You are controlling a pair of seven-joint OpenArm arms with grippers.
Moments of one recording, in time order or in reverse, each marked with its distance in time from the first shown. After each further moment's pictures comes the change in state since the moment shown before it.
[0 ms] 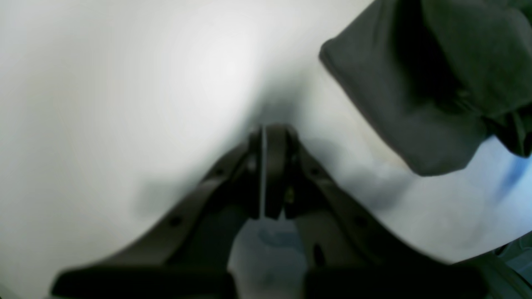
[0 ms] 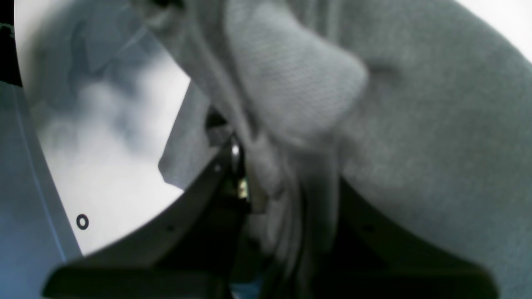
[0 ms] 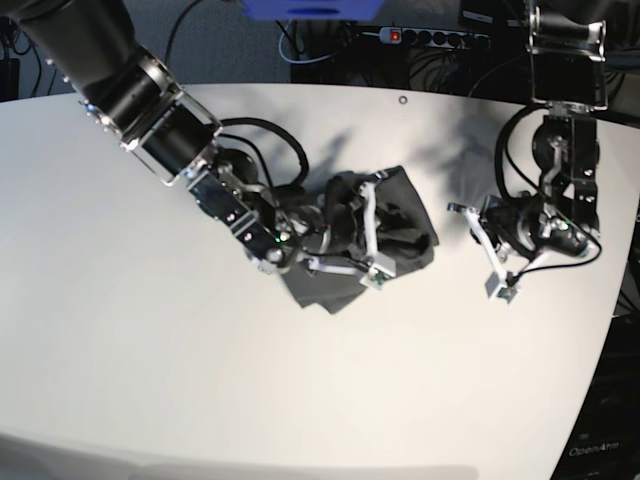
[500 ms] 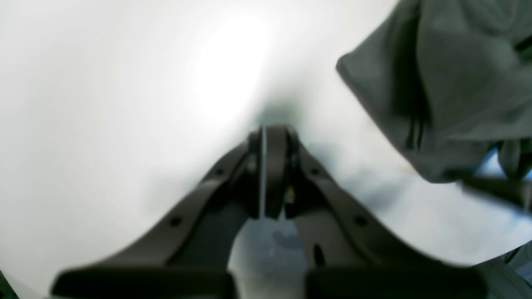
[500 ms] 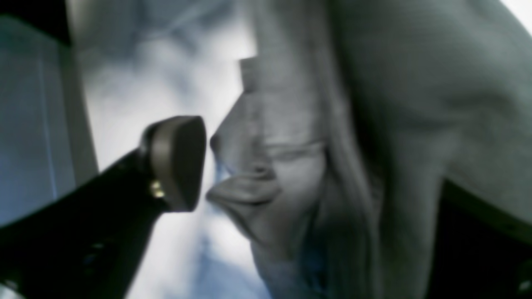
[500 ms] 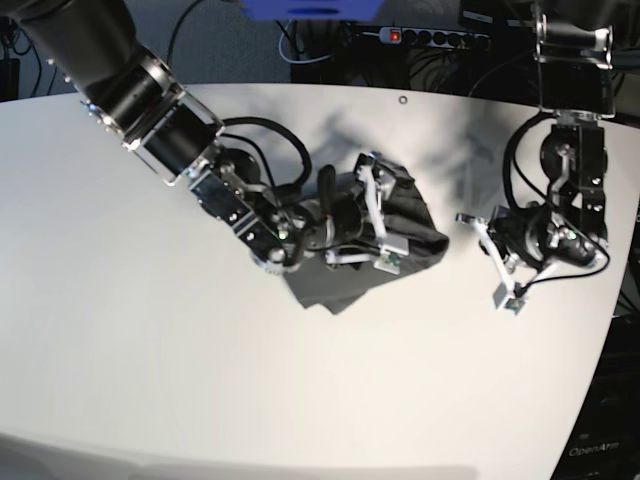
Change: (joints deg) left arm -1.8 -1.3 0.0 -0.1 0.0 0.0 0.2; right arm 0.0 -0.3 0.0 0.1 -0.2 0.0 -0.2
